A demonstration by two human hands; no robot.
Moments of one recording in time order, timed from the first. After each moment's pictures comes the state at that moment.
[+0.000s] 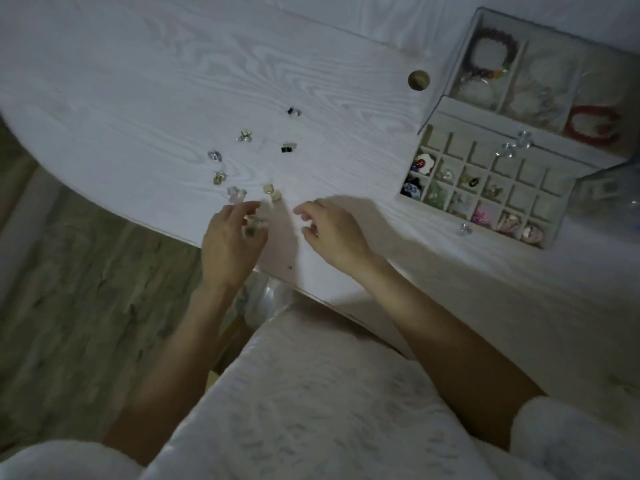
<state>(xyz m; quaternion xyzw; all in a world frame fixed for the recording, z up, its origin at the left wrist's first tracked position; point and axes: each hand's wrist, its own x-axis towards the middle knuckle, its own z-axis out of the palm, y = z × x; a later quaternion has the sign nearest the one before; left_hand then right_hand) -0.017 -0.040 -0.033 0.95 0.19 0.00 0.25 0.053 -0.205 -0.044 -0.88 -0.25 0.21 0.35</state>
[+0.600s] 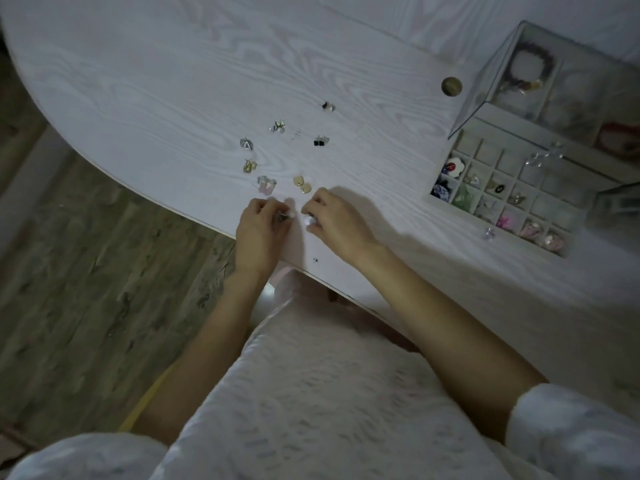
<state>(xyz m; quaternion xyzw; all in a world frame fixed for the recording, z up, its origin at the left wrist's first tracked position) -0.028 -0.024 -0.066 0.93 0.21 0.00 0.31 0.048 -0.163 -0.055 -0.88 -0.36 0.18 0.25</state>
